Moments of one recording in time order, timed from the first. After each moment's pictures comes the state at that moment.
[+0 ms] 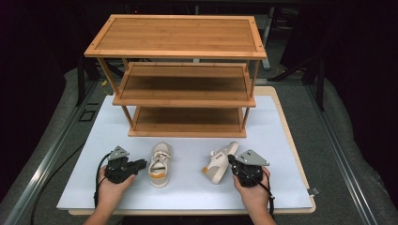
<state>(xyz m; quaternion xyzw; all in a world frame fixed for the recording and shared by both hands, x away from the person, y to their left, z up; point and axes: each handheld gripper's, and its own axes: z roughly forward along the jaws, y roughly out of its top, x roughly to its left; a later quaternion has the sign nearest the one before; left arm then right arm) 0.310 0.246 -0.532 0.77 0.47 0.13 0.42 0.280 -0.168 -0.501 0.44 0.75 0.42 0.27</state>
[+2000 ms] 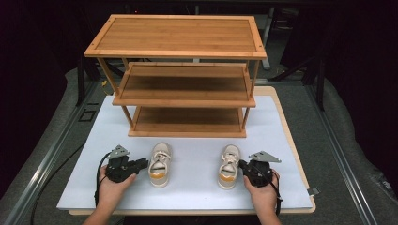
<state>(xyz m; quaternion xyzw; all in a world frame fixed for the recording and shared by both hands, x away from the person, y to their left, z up) 0.312 0.242 -0.529 0.77 0.46 0.11 0.43 0.294 -0.204 -0.531 0.52 0.73 0.39 0.21</state>
